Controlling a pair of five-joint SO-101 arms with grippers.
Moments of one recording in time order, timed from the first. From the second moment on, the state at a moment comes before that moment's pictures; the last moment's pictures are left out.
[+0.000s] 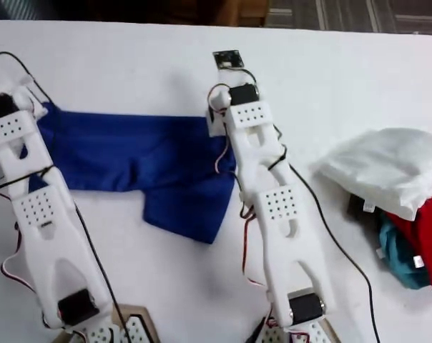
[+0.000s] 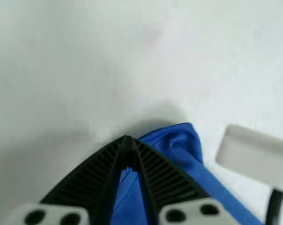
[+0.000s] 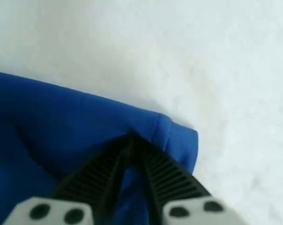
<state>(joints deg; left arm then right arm) -34.1 77.2 -94.7 79.8 17.5 -17.7 71.3 -77.5 87.9 -1.5</state>
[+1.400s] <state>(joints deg) -22.0 18.7 -18.8 99.4 5.7 -16.2 0.9 -22.8 98.3 25.5</state>
